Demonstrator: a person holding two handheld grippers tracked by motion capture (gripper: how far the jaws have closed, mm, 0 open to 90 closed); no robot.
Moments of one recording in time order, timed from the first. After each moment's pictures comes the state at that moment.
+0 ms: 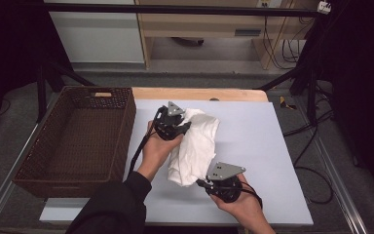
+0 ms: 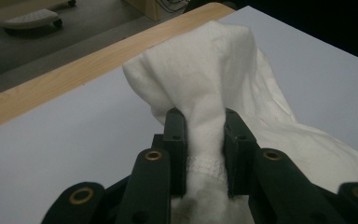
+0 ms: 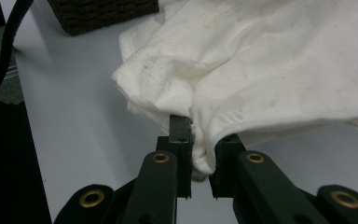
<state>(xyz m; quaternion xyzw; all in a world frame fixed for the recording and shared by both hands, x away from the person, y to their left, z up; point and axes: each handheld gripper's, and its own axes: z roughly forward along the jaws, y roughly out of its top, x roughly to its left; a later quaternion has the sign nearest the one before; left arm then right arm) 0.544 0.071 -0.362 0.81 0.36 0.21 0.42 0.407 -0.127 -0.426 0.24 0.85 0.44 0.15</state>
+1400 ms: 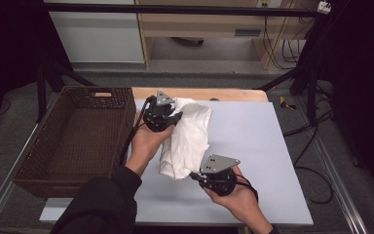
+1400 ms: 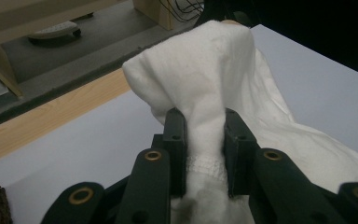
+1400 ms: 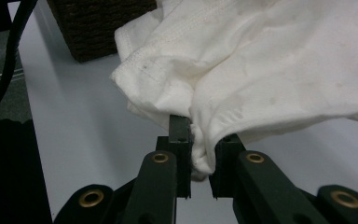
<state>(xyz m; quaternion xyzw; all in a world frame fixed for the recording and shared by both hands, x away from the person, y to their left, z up) 0.542 0.093 -0.326 0.80 0.36 0.23 0.42 0.413 -0.109 -0.398 0.22 0.85 0.44 0.17</state>
